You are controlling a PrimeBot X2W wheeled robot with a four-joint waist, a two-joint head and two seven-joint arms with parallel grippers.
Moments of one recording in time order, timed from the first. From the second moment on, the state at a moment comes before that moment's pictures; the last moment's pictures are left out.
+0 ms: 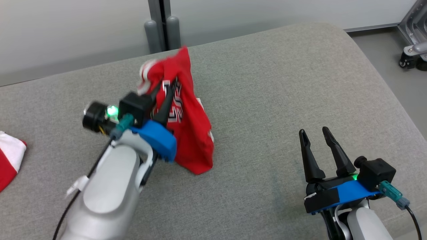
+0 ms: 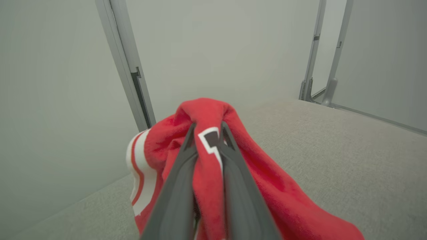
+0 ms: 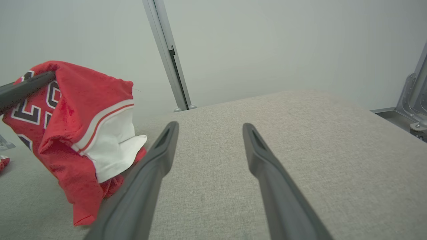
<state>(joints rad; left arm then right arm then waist) -0.65 0.15 -0.43 0.55 -0.21 -0.13 -0.16 -0.21 -0.05 0.11 0.27 0.28 0.13 -0.26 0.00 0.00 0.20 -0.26</state>
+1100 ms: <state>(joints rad) -0.28 0.11 -0.17 0.25 -0.17 -0.02 -0.26 -0.18 -0.05 0.10 0.31 0.26 0.13 -0.26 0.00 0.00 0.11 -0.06</state>
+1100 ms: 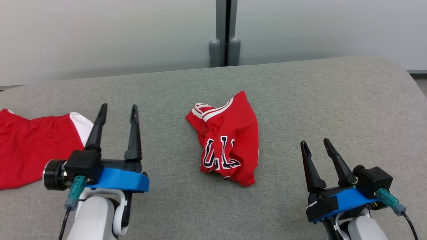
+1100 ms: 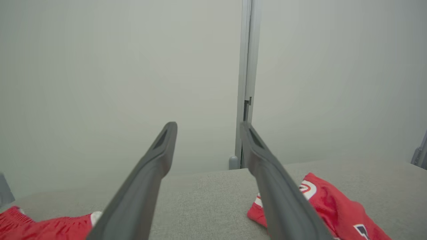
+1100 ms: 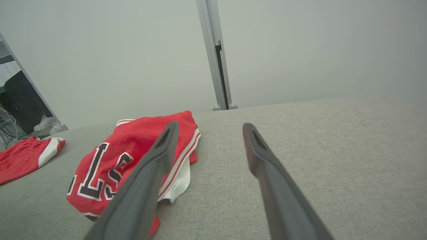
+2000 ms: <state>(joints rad) -0.05 0.07 0.02 0.27 -0.08 -0.07 -0.26 -0.11 -0.05 0.05 0.36 0.21 0.13 -0.26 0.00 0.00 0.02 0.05</state>
